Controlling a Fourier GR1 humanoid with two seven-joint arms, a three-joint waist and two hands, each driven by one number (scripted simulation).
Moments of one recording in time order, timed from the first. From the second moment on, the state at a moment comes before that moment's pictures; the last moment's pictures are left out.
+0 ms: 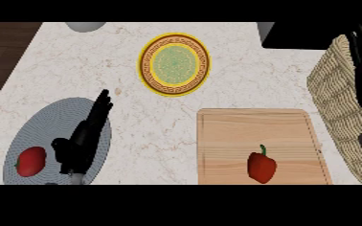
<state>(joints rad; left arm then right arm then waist) 0.00 0.32 -0.34 -1.56 0.21 0.31 0.00 -0.29 -0.55 -0.01 -1.53 -0.35 -0.22 -0.11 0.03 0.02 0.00</state>
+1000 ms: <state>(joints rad) -0.14 0.48 -0.21 -1.44 0.19 0.26 0.19 0.29 -0.22 0.16 -1.75 0.03 -0.38 -0.67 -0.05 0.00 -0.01</state>
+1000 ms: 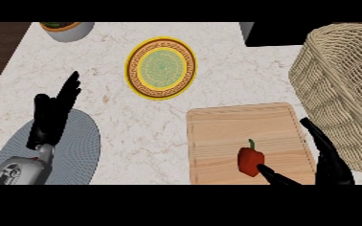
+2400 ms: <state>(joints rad) -0.19 0.42 -0.16 -1.40 0.14 0.18 0.20 0.73 -0.62 0.10 -2.36 0.33 -0.07 0.14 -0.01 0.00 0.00</state>
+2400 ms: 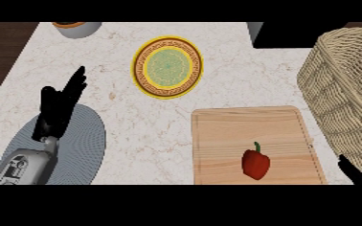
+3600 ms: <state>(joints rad) -0.20 0.32 -0.06 -1.40 0.02 0.10 0.23 0.45 -0.32 0.22 -2.00 0.64 -0.06 0.09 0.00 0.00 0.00</state>
